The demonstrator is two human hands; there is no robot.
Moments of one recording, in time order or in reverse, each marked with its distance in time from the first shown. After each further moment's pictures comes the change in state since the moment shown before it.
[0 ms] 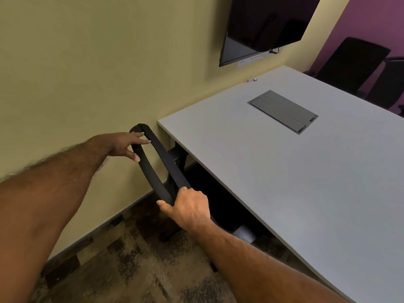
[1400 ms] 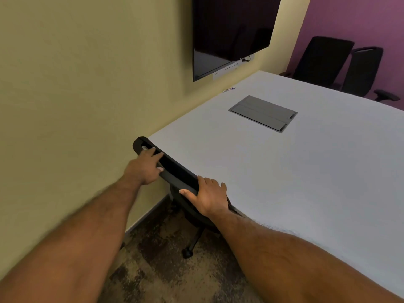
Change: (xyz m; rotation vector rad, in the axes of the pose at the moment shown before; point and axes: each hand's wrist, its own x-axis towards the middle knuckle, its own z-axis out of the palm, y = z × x) left_hand 0.022 0.147 0.031 0.089 0.295 -0.125; right_hand 0.028 0.109 -0.024 0.002 0.098 0.075
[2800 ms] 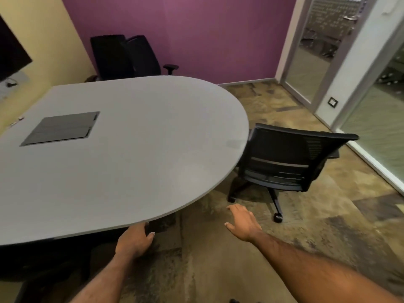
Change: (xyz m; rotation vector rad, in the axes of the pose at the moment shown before) left_hand -0.256 0.495 0.198 -0.008 -0.302 0.499; right_hand -0.556 0.448 -0.051 0.222 0.042 0.852
